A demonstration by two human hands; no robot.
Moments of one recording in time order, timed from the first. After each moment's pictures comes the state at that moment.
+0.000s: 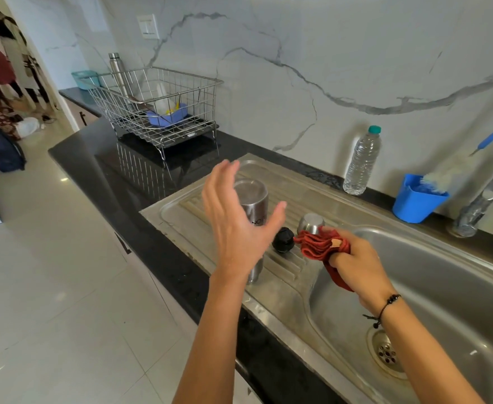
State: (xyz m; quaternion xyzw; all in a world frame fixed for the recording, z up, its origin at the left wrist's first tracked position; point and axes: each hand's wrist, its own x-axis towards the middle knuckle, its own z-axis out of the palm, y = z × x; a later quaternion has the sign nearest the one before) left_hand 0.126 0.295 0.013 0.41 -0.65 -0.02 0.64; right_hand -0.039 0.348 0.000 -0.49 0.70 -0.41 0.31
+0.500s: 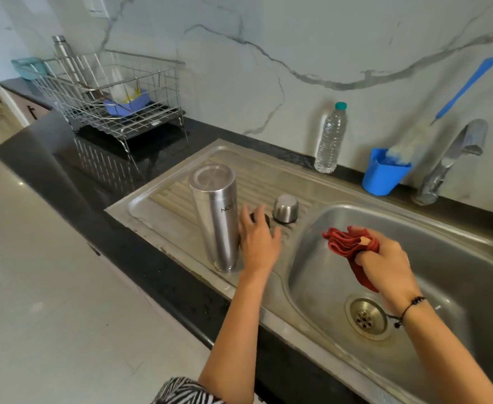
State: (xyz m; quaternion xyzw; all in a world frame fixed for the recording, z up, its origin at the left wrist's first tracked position) left_hand 0.051 0.273 -0.086 0.59 -0.72 -0.20 0.32; right_hand -0.095 0.388 -0.027 -0.37 0.78 -0.43 0.25
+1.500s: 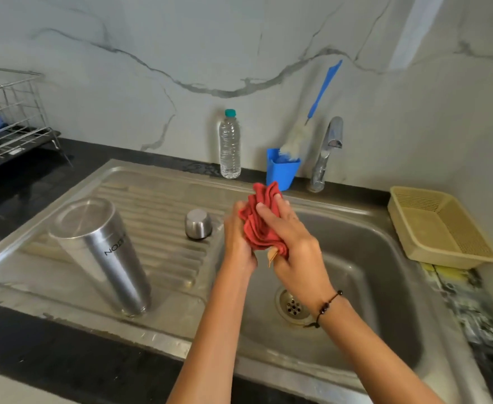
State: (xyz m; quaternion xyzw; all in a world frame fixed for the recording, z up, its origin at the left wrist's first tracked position) left_hand -0.052 0.299 -0.046 0.30 -0.36 -0.81 0.35; right_hand -0.097 0.399 -0.023 -0.56 0.67 -0.48 0.01
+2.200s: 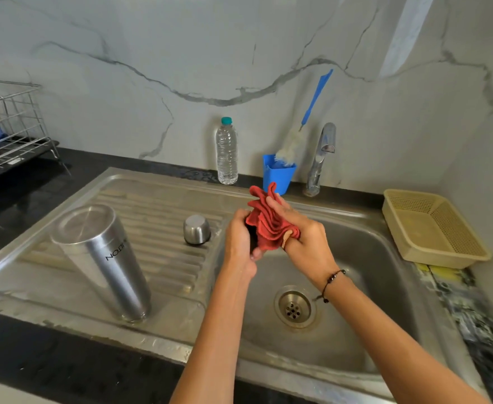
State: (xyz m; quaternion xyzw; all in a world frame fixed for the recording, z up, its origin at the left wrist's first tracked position) left_hand -0.050 0.307 -0.026 0.37 -0.40 -0.77 0.33; right_hand -0.135 0.388 -0.026 -0.53 0.67 -0.51 0.09
